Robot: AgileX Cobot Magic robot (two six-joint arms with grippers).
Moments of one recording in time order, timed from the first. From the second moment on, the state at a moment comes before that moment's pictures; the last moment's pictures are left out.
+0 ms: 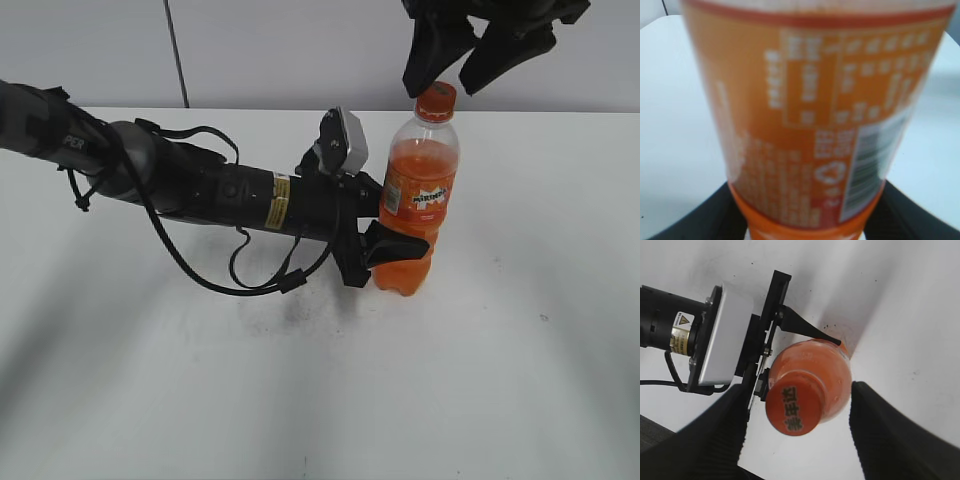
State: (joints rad) left arm -0.50 2.33 -1.42 1.36 -0.91 -0.78; right arm 0.41 1.80 -1.74 0.20 1.22 -0.06
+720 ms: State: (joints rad) left arm -0.50 2.33 -1.42 1.37 -0.91 -0.78; right arm 0.41 1.82 -1.74 0.21 1.22 -0.08
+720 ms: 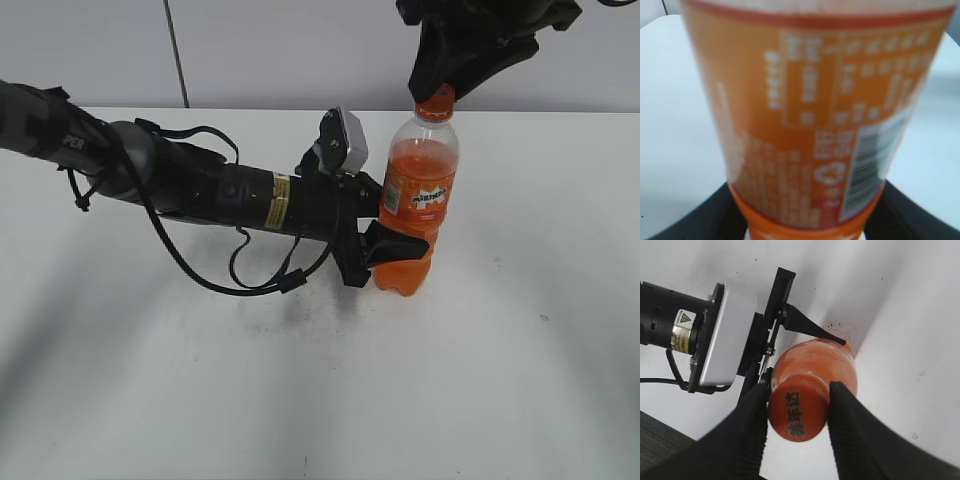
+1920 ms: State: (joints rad) left arm -0.50 2.33 -1.42 1.37 -0.91 -0.78; right arm 0.41 1.82 -1.73 0.23 1.22 -1.29
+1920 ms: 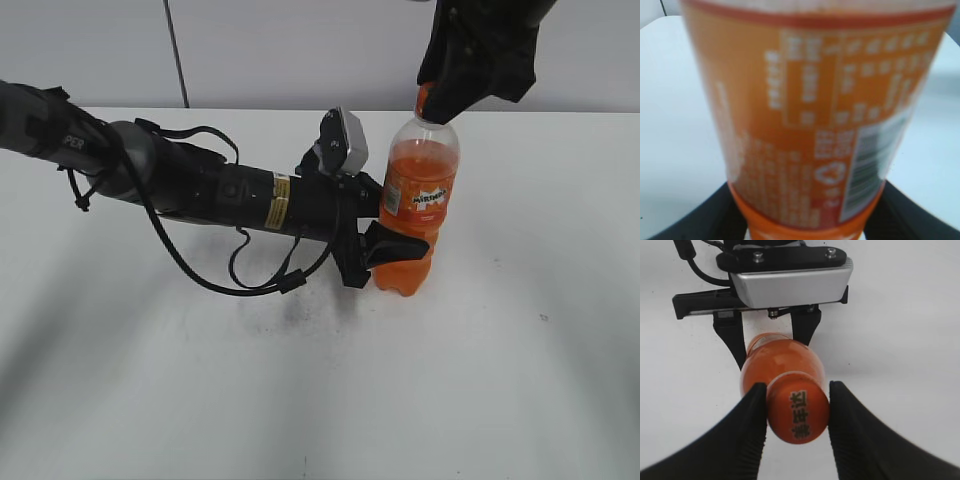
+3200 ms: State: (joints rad) left arm -0.50 2.33 -1.42 1.37 -0.91 -0.78; right arm 0.41 1.82 -1.73 0.21 1.22 0.03
